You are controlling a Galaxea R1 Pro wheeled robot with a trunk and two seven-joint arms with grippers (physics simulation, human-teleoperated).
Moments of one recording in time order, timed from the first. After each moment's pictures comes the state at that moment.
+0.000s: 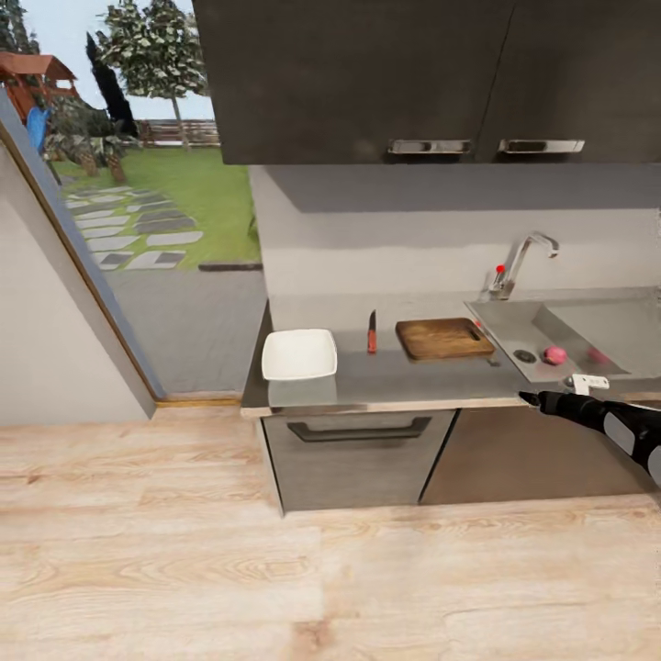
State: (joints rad) left arm 0.41 0.02 0.06 -0.41 0.08 -0.40 0.02; right arm -1.23 -0.51 0.01 -0.05 -0.12 0.09 0.49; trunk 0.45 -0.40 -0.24
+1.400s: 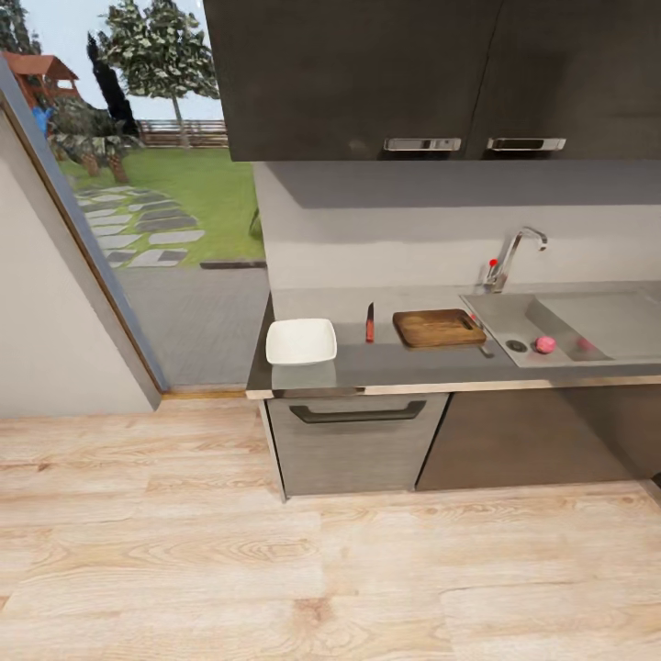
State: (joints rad) left arm 0.41 -0.01 0.05 -0.58 0.08 -0.39 0.03; right arm -0.05 -0.09 0.00 -0.06 -0.12 -0.92 0.15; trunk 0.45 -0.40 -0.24
